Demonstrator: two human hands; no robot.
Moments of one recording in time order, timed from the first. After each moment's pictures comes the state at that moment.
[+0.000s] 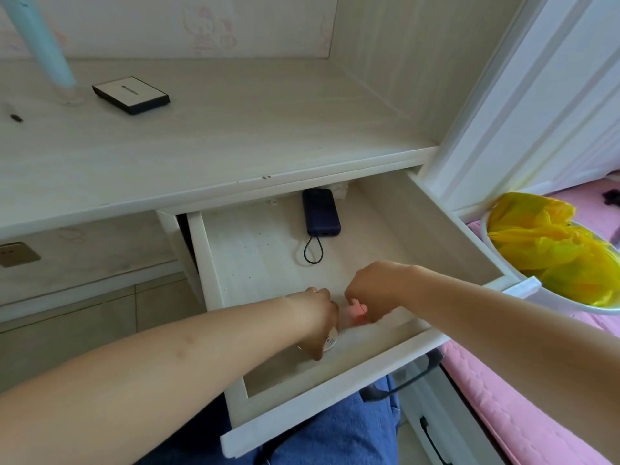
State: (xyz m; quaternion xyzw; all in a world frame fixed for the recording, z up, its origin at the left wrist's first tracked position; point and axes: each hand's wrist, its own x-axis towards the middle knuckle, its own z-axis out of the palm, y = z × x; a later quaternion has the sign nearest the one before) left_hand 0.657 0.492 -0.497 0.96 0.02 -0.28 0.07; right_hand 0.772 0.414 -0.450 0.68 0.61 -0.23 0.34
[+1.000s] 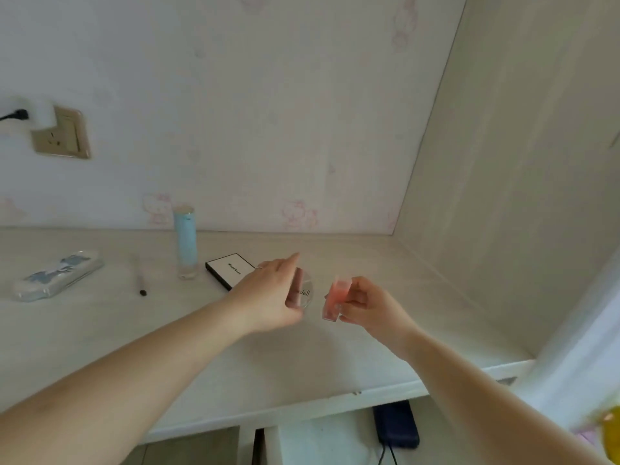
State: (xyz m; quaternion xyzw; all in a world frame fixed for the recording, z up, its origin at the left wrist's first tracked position) left_hand 0.632 0.744 -0.329 0.93 0.27 0.21 0.12; right_hand 0.788 0.617 -0.332 0.70 0.45 -0.29 -0.48
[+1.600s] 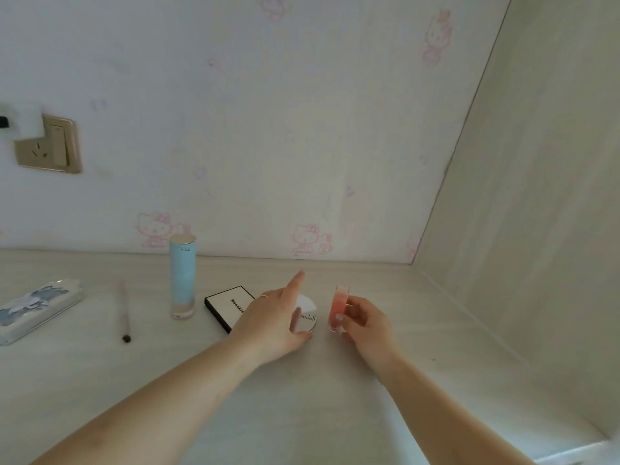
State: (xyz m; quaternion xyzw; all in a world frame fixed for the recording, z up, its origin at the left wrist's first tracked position) left_hand 0.665 0.822 -0.357 0.91 0.29 0.24 0.14; right_hand 0.819 0.723 -0.370 0.71 0.39 -0.21 -0.55
